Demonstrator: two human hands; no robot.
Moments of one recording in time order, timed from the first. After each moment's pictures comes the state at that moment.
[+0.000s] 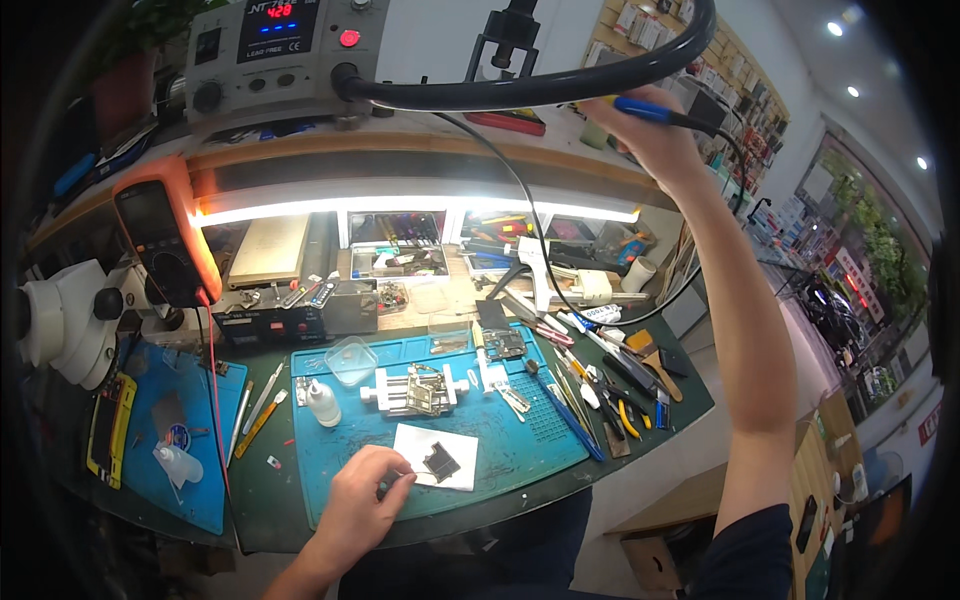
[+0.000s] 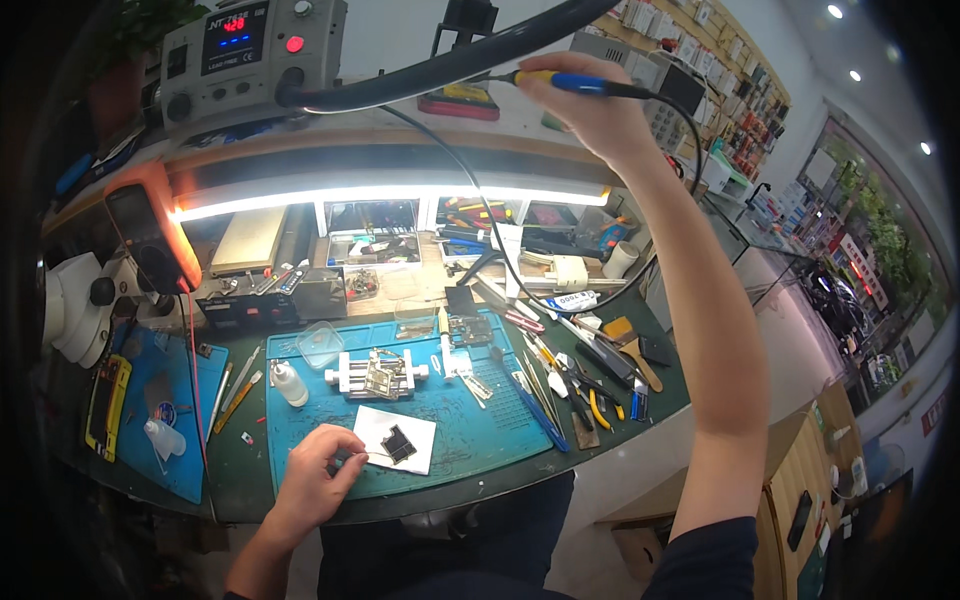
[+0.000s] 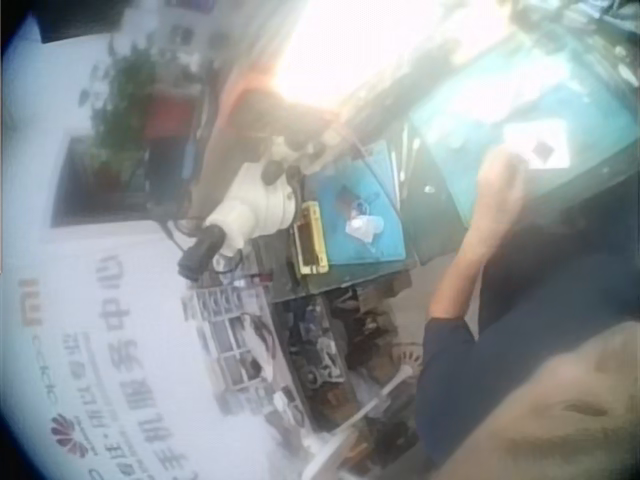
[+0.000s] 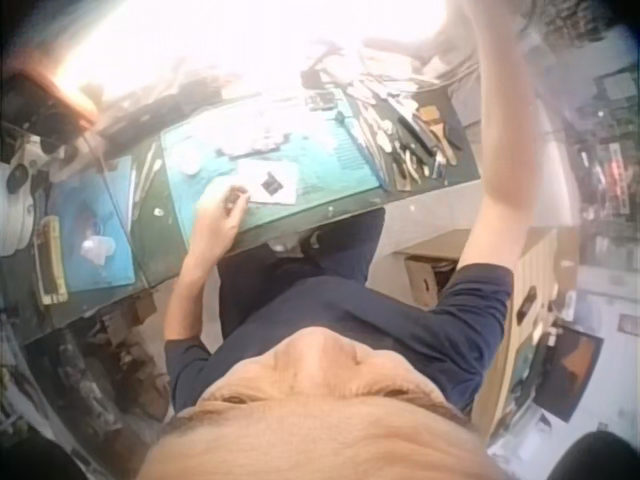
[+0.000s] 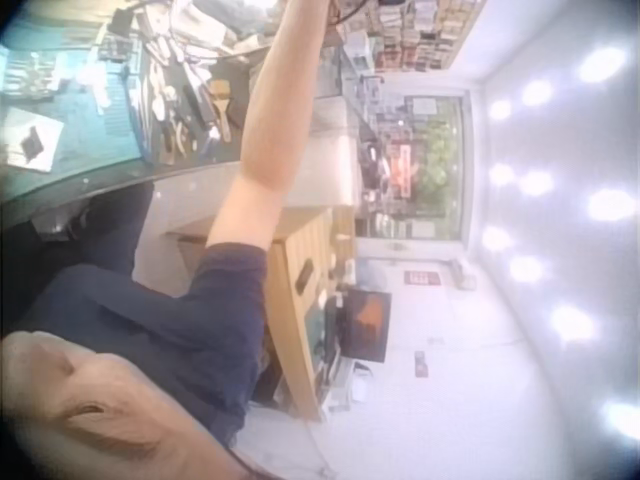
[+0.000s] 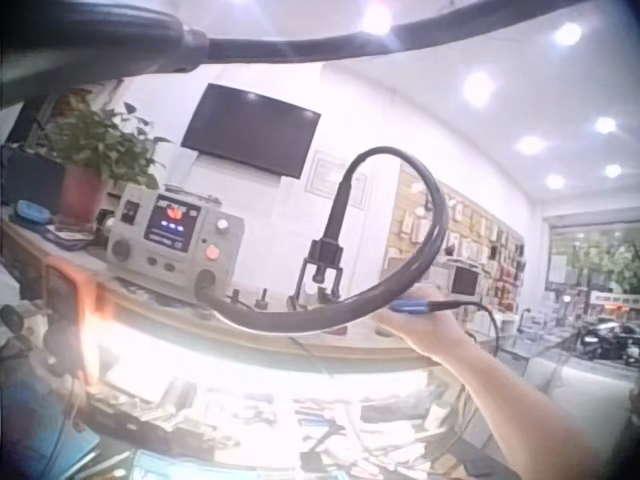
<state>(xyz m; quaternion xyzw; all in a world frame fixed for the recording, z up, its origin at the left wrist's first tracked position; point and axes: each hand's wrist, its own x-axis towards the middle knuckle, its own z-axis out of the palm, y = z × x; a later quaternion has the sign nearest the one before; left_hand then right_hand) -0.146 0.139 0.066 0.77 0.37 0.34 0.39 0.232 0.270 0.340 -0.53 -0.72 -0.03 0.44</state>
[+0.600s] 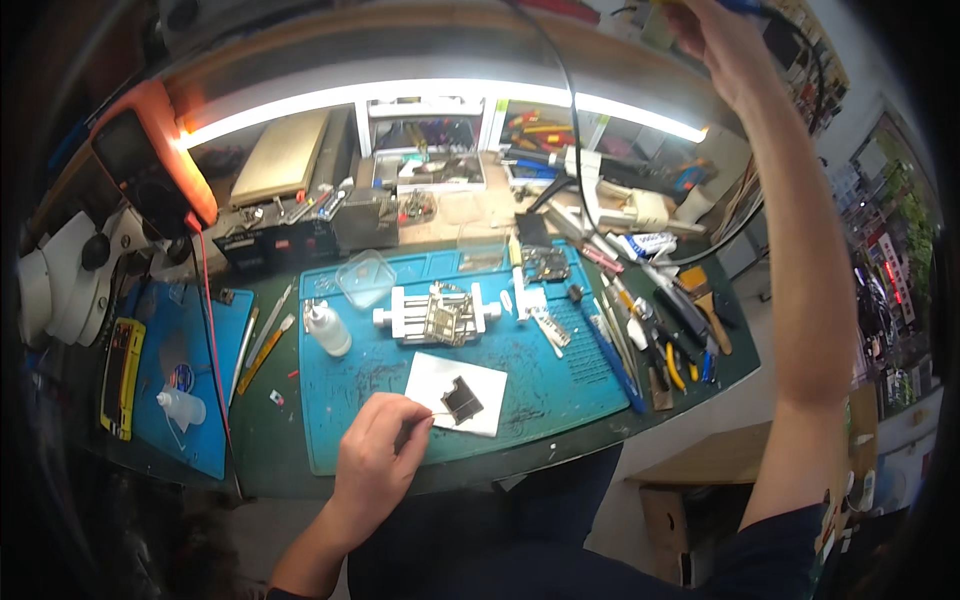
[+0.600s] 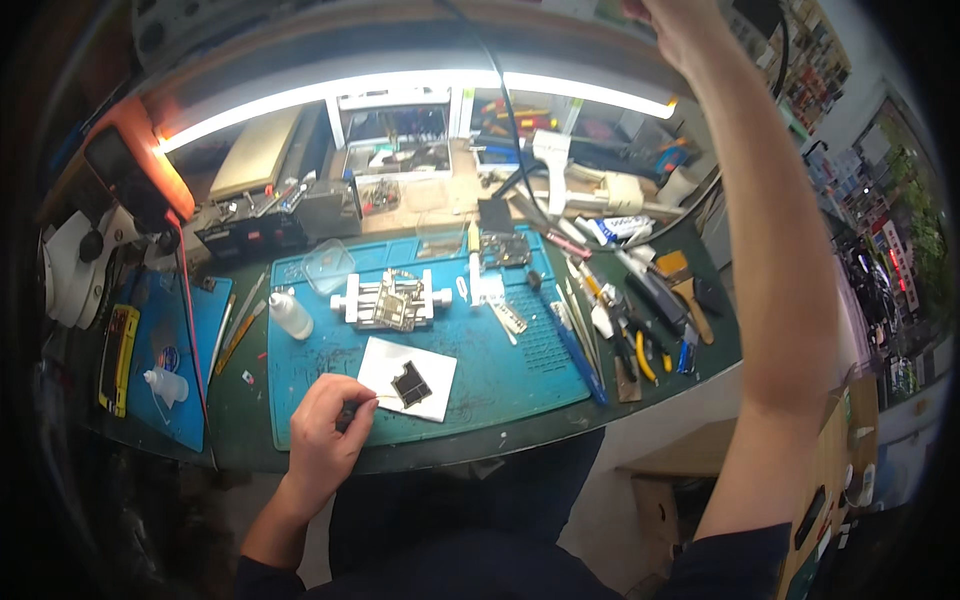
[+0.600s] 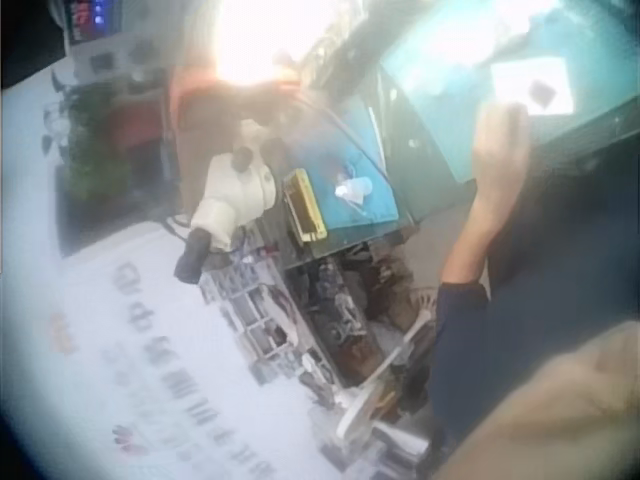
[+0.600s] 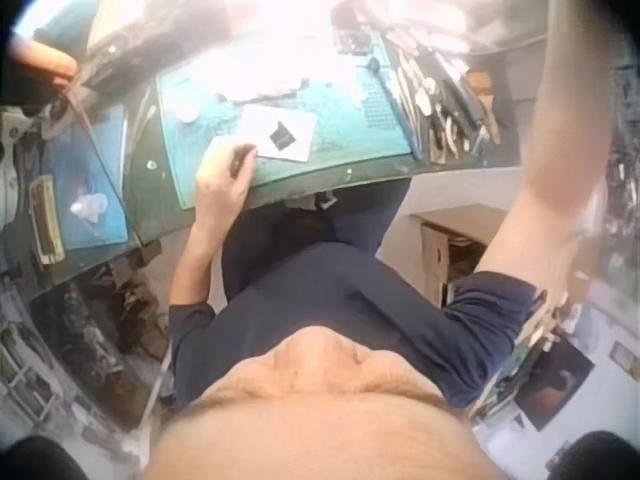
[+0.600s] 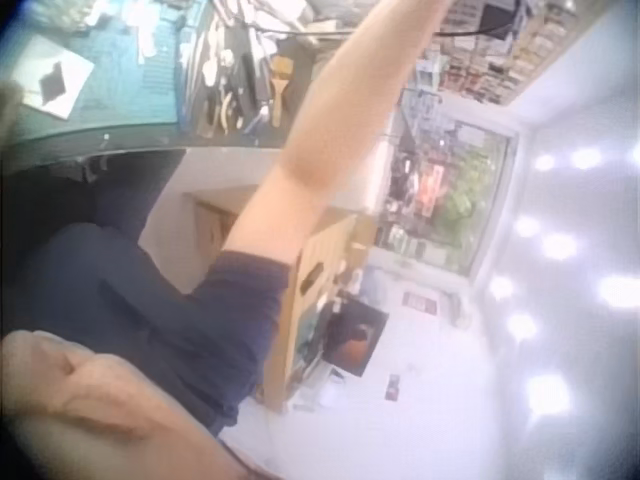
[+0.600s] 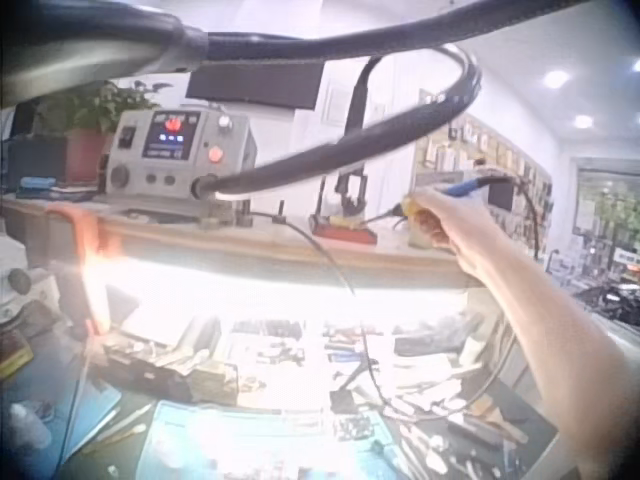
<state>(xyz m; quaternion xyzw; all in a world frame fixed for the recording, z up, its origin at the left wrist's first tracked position) -0.126 0.125 0.046 0.77 0.39 0.41 0.29 0.277 0.308 0.322 -0.55 -0.58 0.07 0.60</state>
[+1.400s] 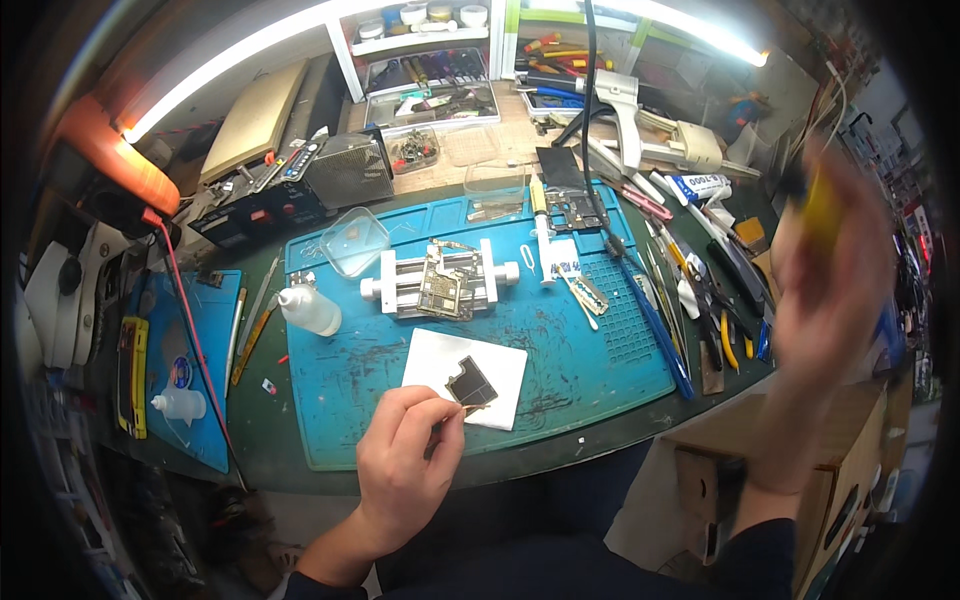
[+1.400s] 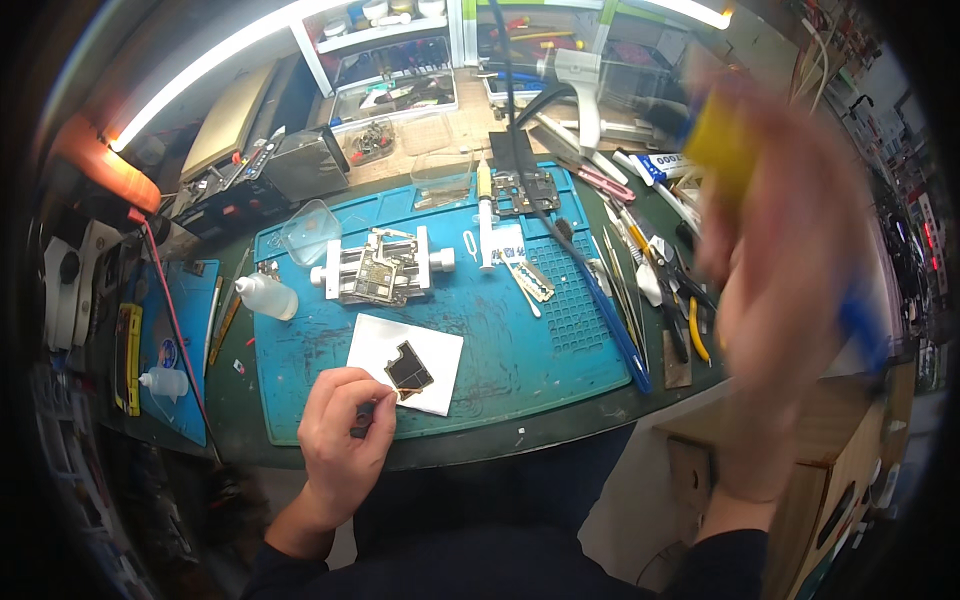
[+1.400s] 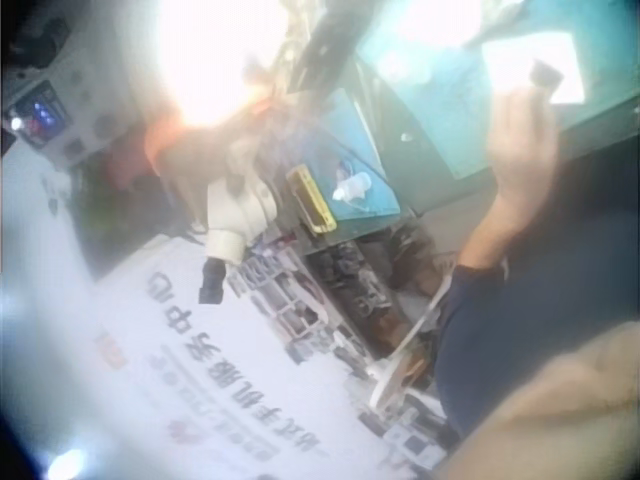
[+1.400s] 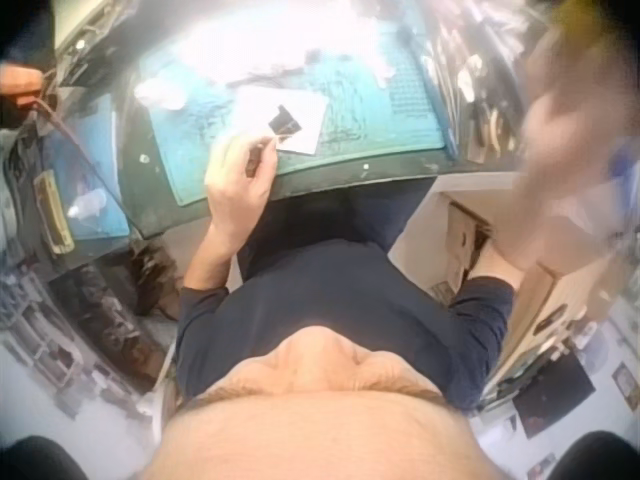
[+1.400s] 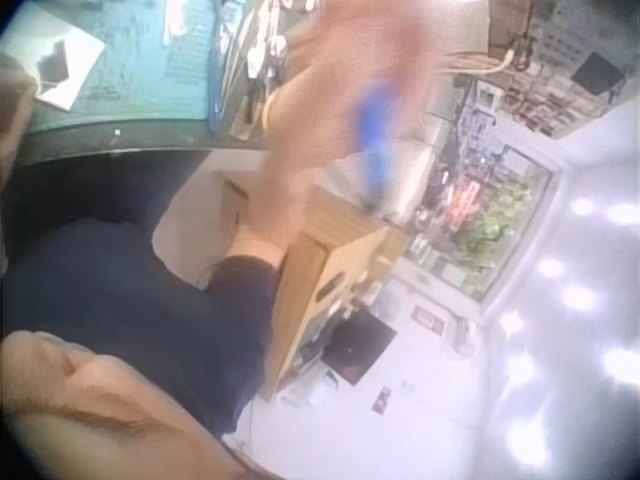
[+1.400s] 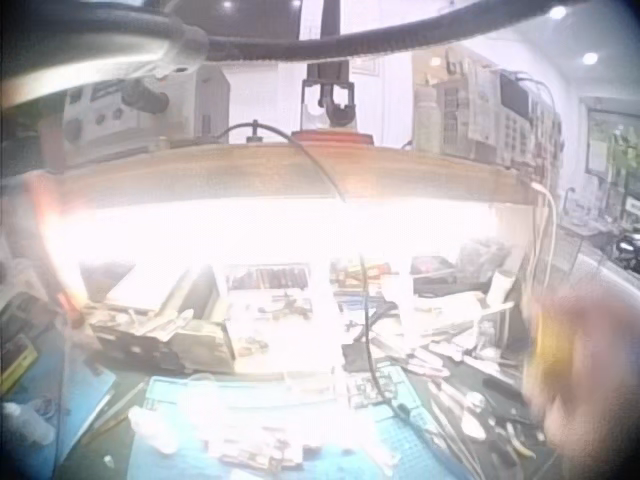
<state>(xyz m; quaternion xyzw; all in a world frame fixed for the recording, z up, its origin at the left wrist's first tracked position) -0.098 0.115 0.038 0.78 0.43 0.39 0.23 0.250 0.137 0.168 -0.46 -0.63 0.07 0.63</state>
